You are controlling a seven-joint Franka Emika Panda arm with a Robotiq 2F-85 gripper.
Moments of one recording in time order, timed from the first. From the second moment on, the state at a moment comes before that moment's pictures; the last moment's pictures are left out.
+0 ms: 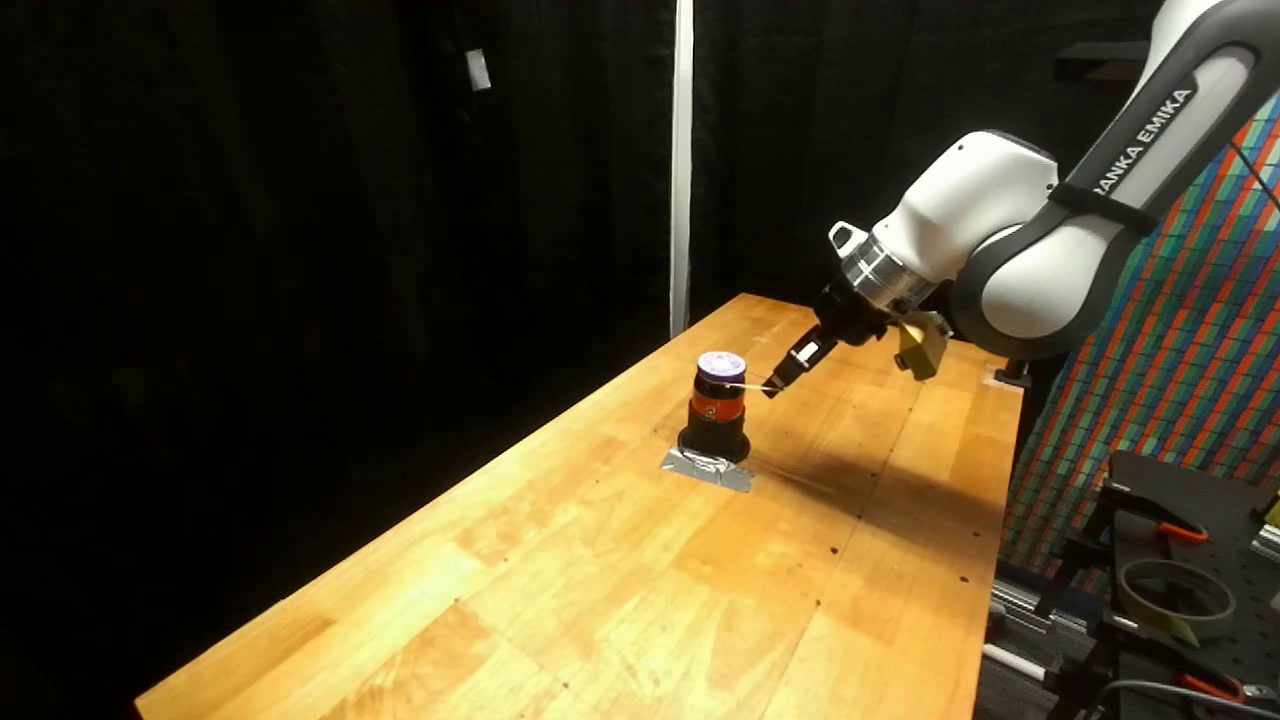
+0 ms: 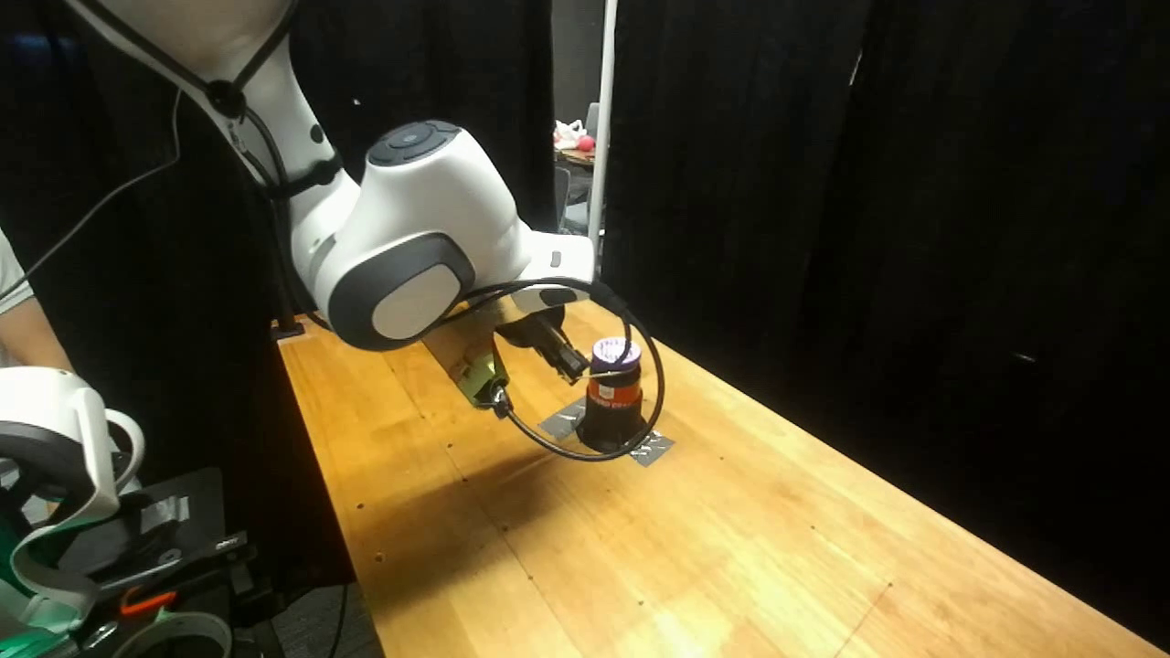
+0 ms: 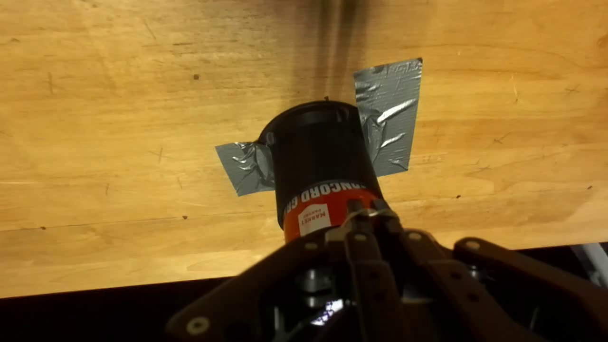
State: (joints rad) arm -0.13 0.28 0.30 -2.49 0.04 3.34 0.01
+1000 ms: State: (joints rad) arm -0.18 0.28 0.31 -2.61 -0.04 3.72 0.10
